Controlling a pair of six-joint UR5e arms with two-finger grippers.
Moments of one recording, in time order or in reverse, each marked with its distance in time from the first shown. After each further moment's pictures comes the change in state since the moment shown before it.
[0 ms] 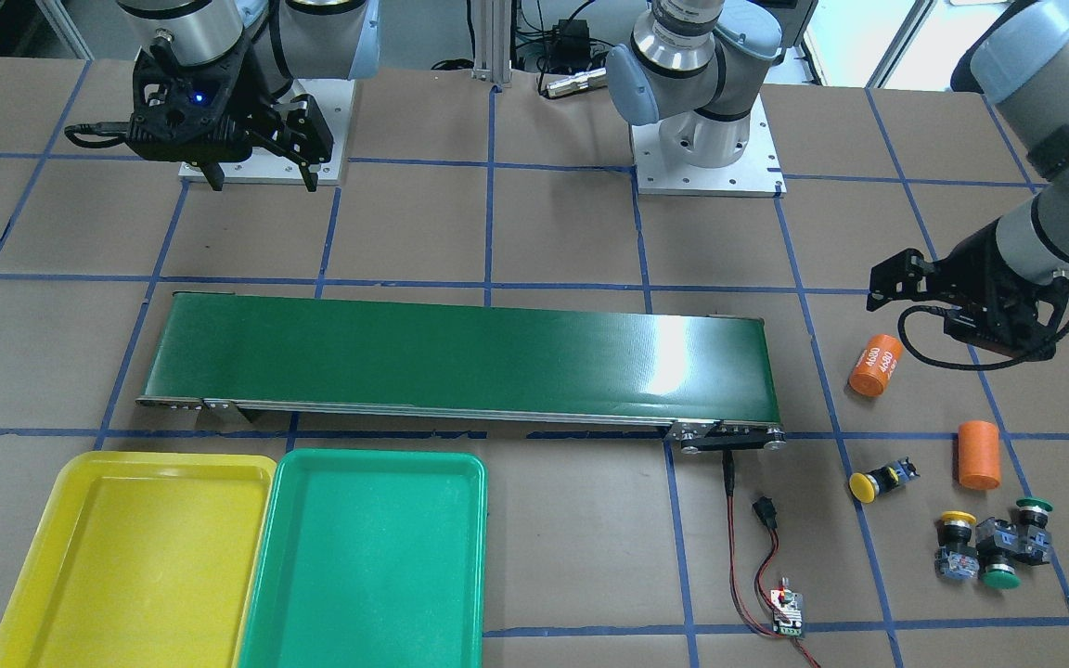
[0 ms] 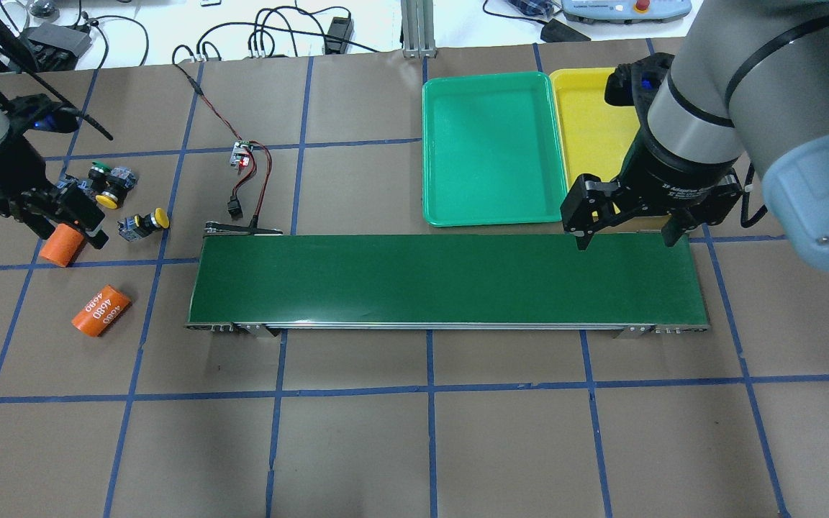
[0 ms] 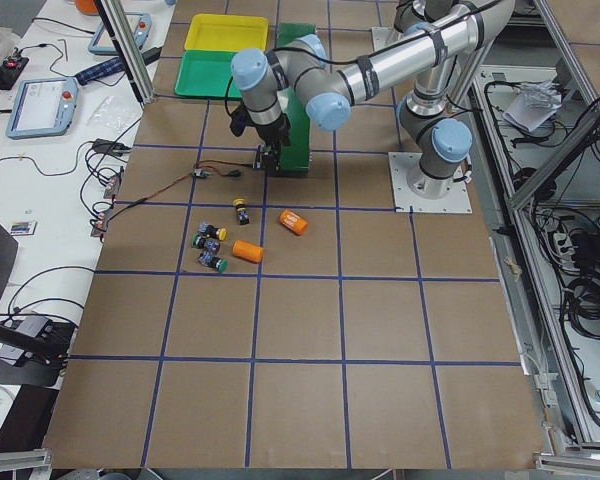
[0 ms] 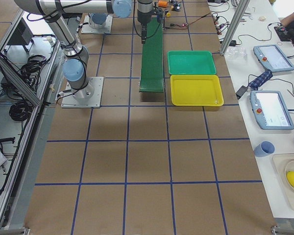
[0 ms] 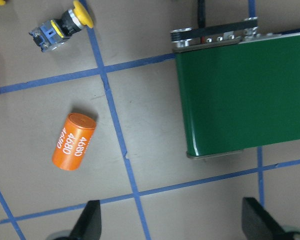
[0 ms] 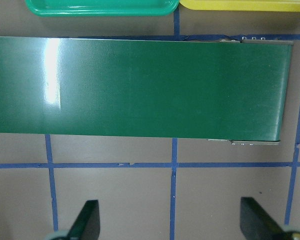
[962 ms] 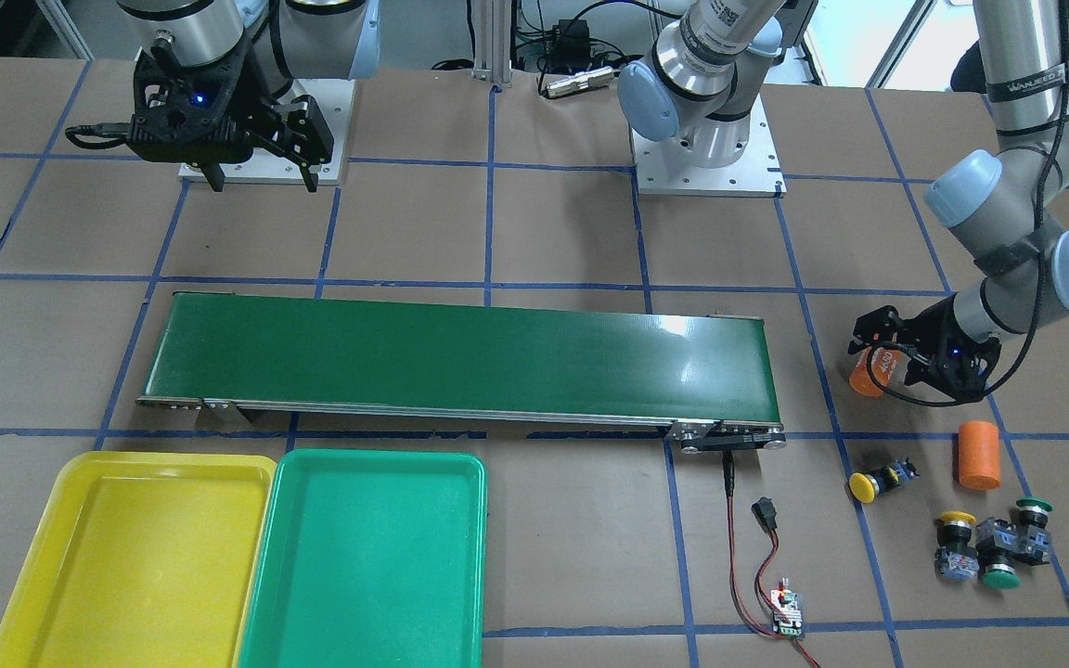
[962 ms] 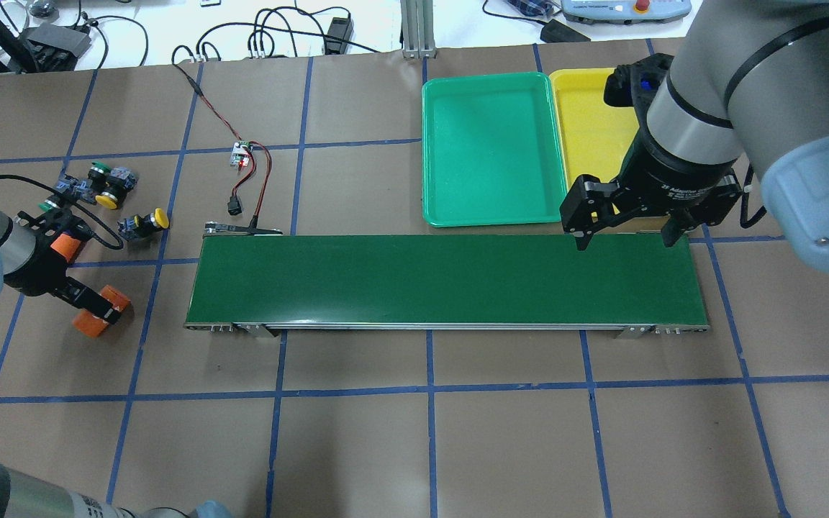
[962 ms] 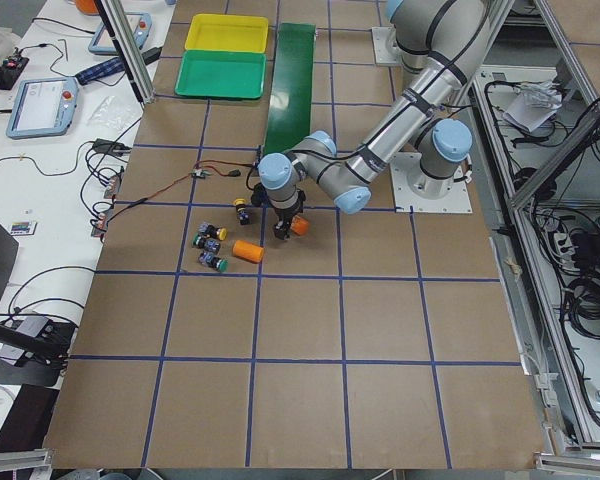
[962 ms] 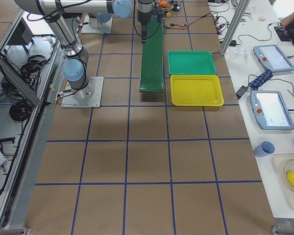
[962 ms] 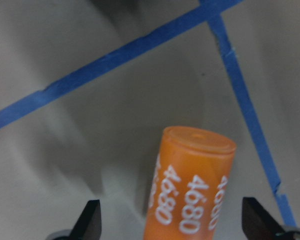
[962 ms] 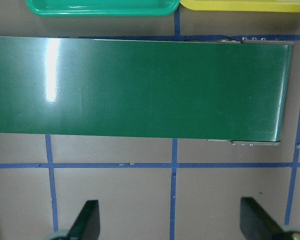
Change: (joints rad) left arm 0.171 -0.179 -0.256 0.401 -0.078 0.334; right arm 0.001 0.001 0.000 -0.001 0.000 -0.001
